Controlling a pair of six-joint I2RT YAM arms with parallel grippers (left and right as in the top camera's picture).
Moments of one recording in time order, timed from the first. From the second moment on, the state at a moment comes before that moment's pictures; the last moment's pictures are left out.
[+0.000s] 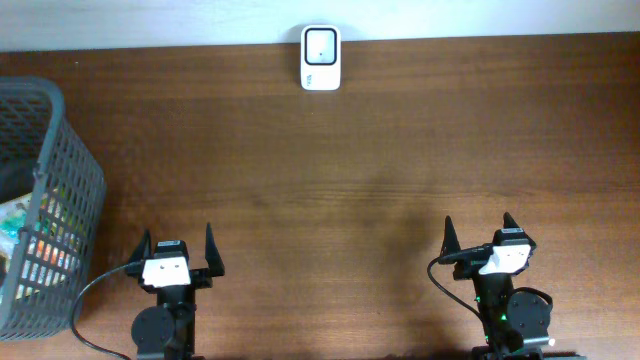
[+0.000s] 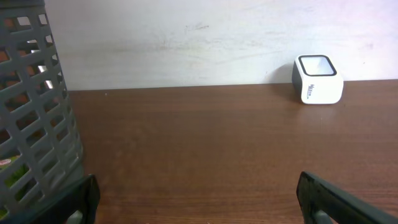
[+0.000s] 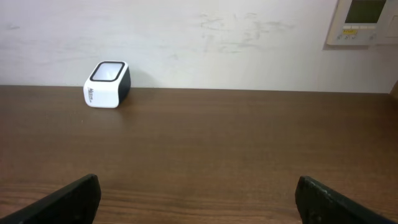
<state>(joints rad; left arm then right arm) 0.02 0.01 0.02 -0.08 -0.08 0.05 0.05 0.01 0.01 -0.07 0.03 0.00</state>
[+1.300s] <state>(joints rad) 0.02 1.56 1.94 -1.13 0.11 0.03 0.05 0.01 0.01 -0.07 0.04 0.00</state>
